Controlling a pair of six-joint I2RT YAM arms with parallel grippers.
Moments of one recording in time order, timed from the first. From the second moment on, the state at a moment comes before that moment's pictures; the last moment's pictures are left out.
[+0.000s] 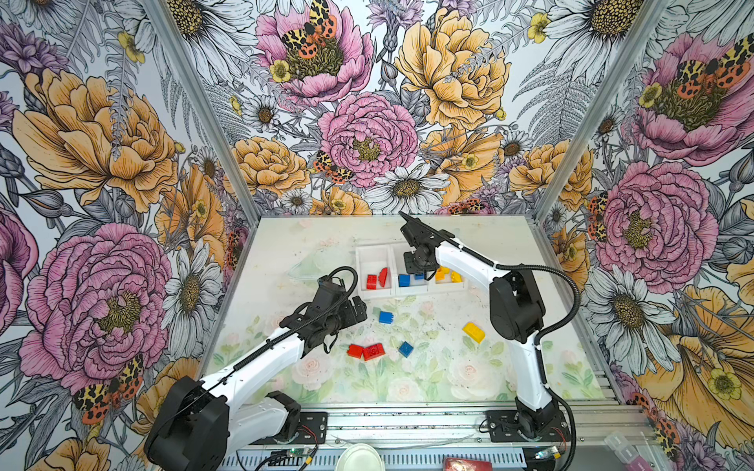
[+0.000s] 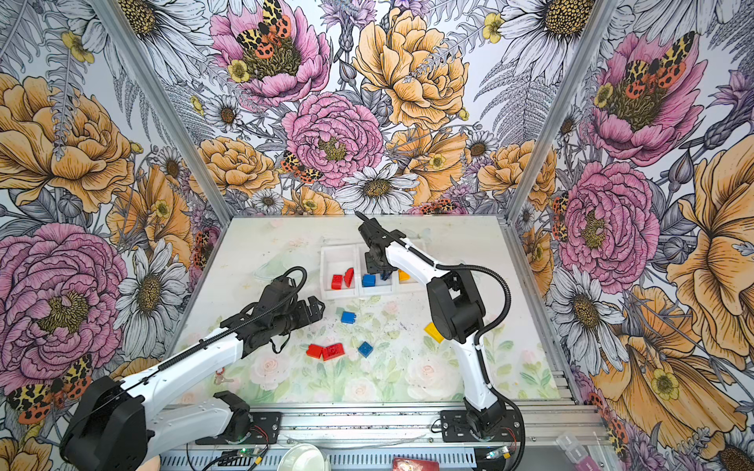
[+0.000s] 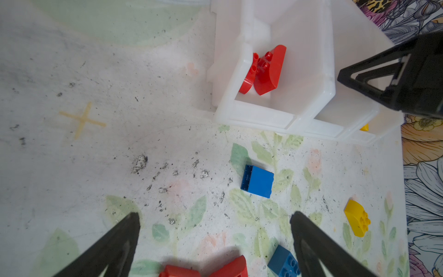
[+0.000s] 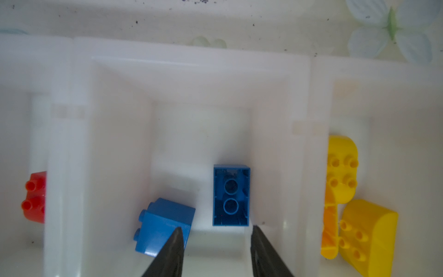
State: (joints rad) left arm -0.51 1.13 0.61 -0.35 -0.04 -0.80; right arm 0.56 2.16 1.83 -0.83 0.15 0.35
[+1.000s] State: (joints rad) left arm -0.51 1.13 0.61 -0.35 -0.04 -0.79; right arm 0.44 1.50 1.00 -0.83 0.04 0.33
